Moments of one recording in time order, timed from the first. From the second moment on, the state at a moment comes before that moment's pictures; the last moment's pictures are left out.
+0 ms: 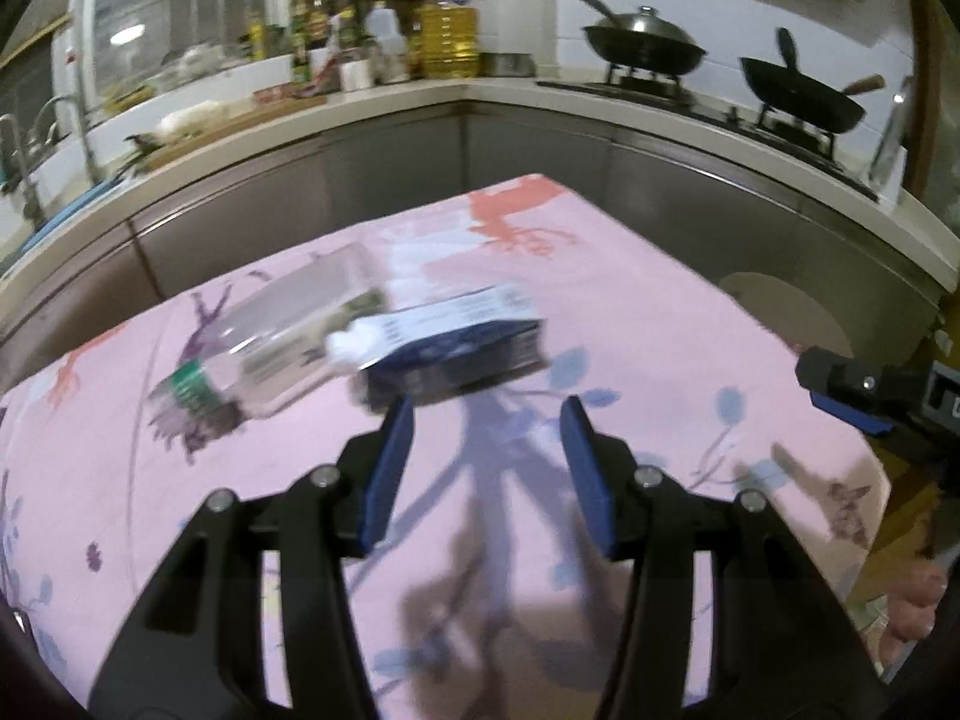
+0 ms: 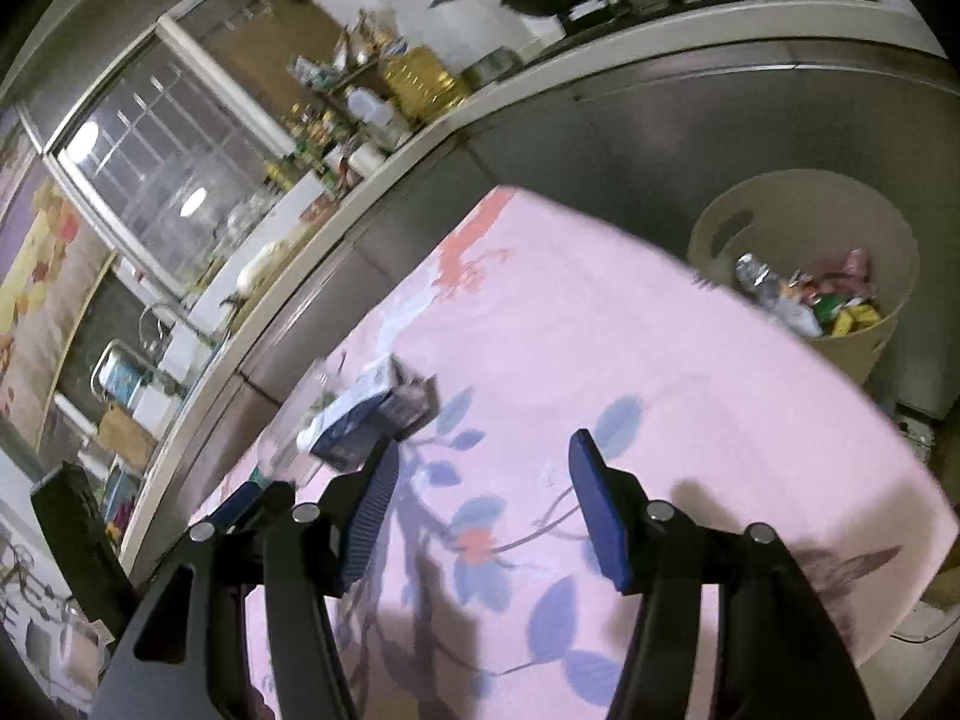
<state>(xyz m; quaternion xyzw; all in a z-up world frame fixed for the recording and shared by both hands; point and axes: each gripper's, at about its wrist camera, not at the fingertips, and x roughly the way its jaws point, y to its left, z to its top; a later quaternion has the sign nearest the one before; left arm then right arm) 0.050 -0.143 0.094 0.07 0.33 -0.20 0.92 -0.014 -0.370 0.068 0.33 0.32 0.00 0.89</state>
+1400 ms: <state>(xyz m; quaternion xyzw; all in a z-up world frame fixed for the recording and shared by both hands) 0.013 -0.032 0.063 0.03 0.15 -0.05 0.99 -0.011 -0.246 0.061 0.20 0.34 -0.05 0.92</state>
